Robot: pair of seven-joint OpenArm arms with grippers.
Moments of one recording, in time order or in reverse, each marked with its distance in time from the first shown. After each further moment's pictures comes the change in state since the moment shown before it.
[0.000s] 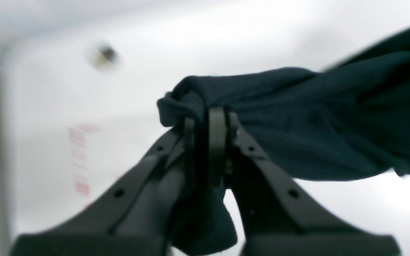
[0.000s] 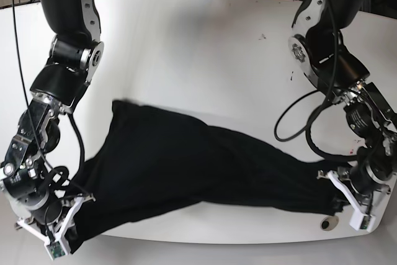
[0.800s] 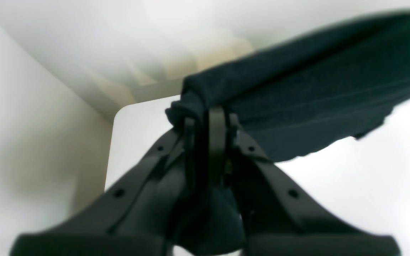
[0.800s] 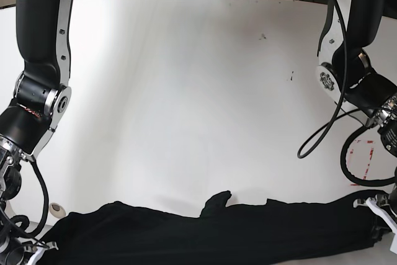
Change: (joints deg) left arm -7.3 -7.0 -0.2 0.3 -1.2 0.0 -0.6; right arm 16.5 6.3 -1.3 -11.1 0.7 0.0 -2.3
